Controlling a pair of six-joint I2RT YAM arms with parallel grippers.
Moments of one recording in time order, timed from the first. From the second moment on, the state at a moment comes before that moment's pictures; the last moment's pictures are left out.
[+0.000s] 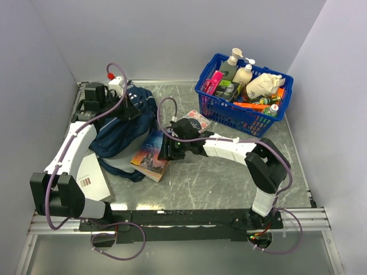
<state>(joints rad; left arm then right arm) -0.08 1.38 1.22 -0.38 0.61 -0.12 0.83 1.77 1.16 -0.16 -0.27 0.80</state>
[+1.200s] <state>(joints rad) -0.18 1.40 1.17 -0.36 0.67 -0.11 0.80 1.88 0.84 0.47 -0.38 1.10</state>
